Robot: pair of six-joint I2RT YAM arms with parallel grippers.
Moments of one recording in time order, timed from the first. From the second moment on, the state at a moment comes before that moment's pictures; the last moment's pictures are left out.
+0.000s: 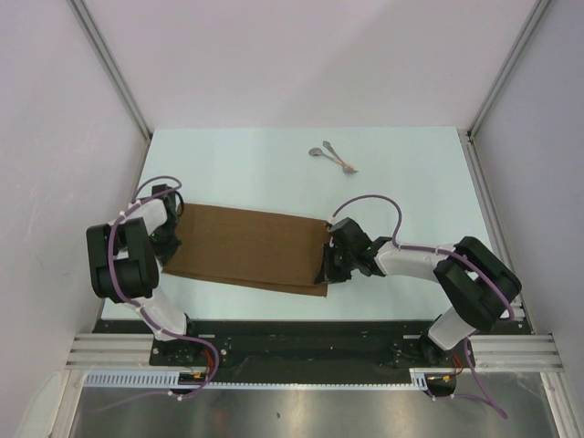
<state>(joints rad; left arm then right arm) 0.20 1.70 0.99 -0.77 -0.50 -0.53 0.76 1.57 0.73 -0.12 -0.28 0.75</state>
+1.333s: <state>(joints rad) 0.18 1.68 0.98 -0.80 -0.56 -0.58 0.83 1.51 0.71 -0.14 -0.15 0.78</state>
